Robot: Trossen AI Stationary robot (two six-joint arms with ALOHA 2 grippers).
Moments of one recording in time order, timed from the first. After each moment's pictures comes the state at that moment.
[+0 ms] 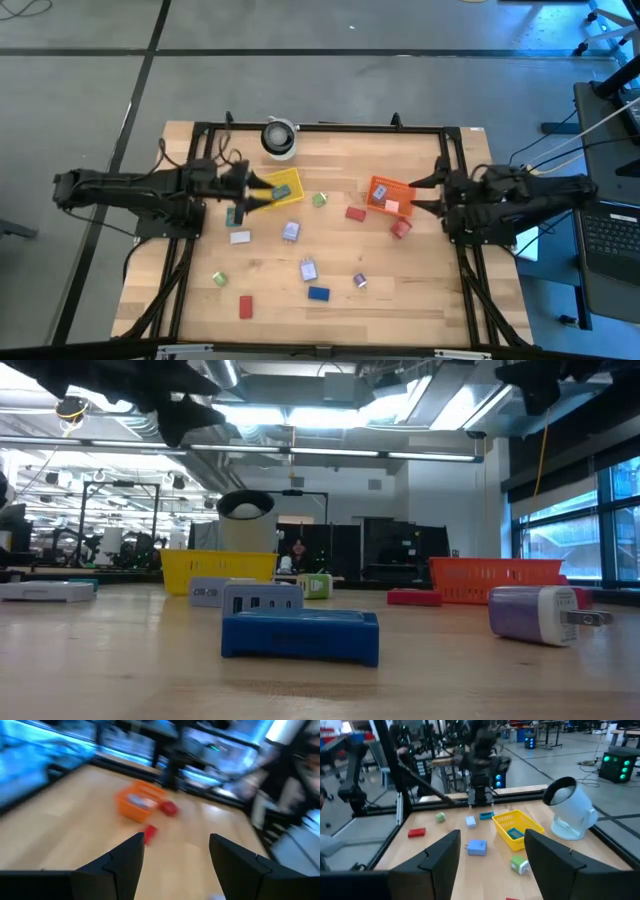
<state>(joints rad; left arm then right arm) 0.10 0.71 0.48 0.01 0.07 -0.28 0.17 0.38 0.56 -0.29 0.16 0.12</state>
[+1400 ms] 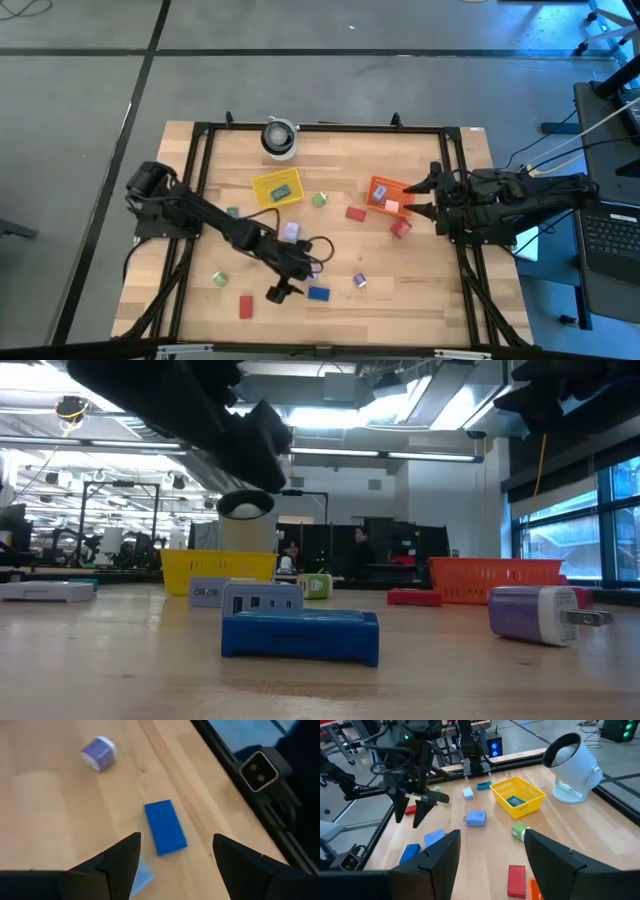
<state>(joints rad) -0.38 1.70 1.00 -0.06 0.12 -0.08 0.16 0.46 0.56 -0.38 0.16 0.23</state>
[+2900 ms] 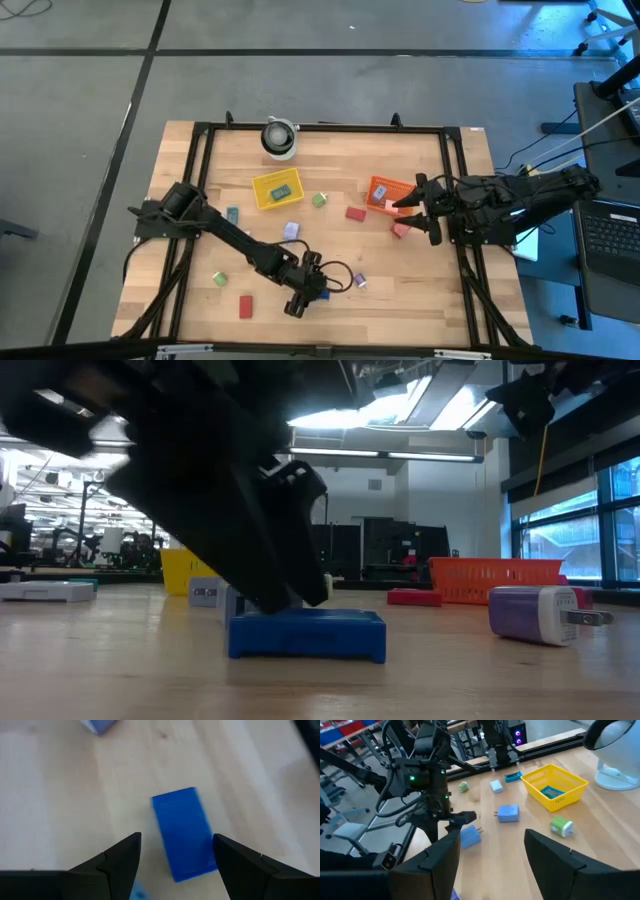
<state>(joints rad) -0.45 2.00 1.26 -0.24 -0.09 -0.17 0.24 0.61 0.56 -0.24 0.10 0.36</state>
